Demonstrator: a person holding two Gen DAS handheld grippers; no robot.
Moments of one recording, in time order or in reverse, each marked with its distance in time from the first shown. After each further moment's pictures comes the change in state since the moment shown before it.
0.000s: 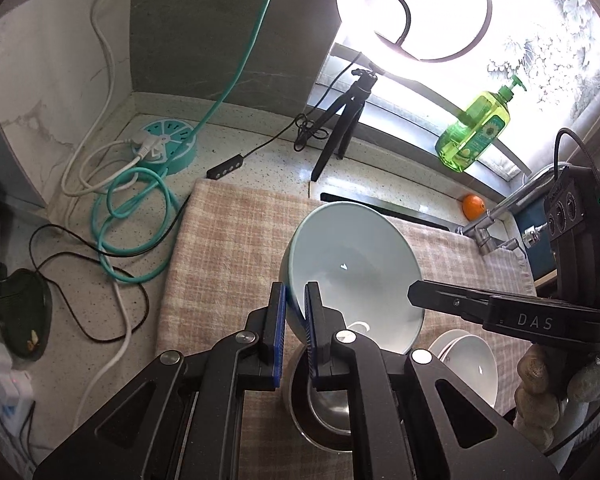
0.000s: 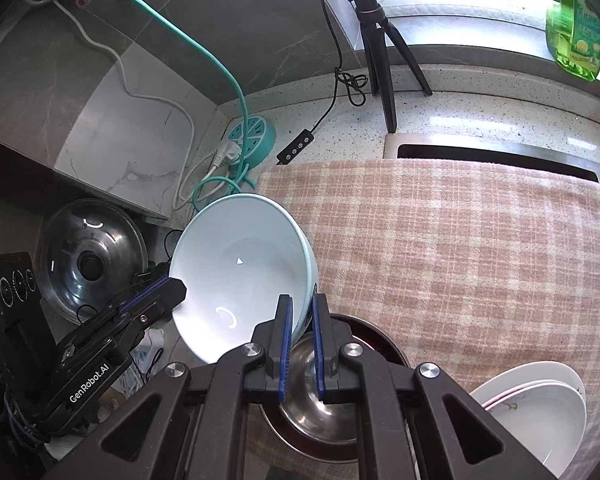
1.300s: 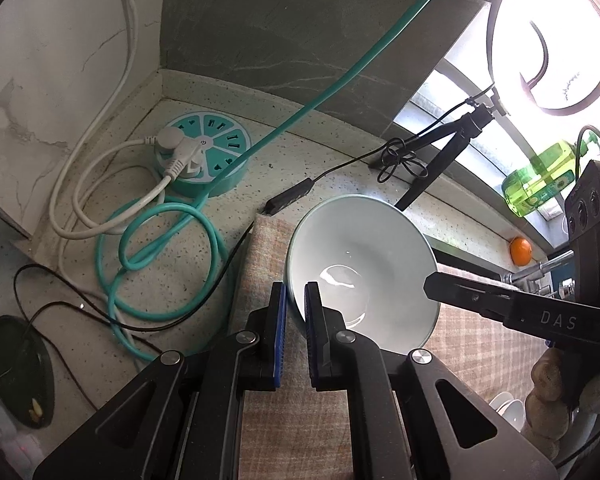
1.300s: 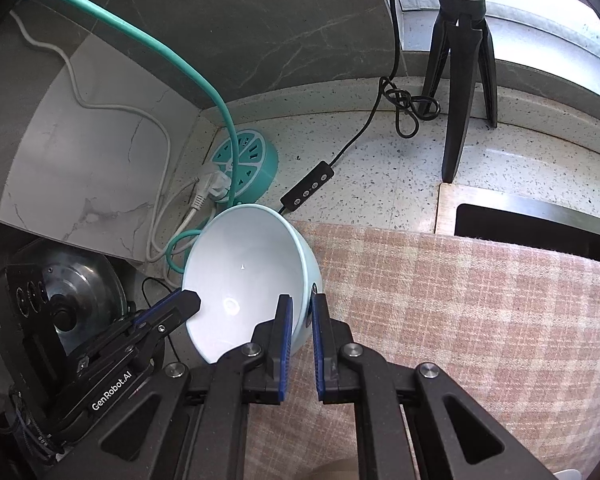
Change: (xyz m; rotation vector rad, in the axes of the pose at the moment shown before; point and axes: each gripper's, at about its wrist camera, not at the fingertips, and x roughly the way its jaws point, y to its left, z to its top) left arm 0.084 0.097 0.072 -0.108 0.041 0.030; right arm 0.105 0.027 0.106 -0.021 0.044 -0.030
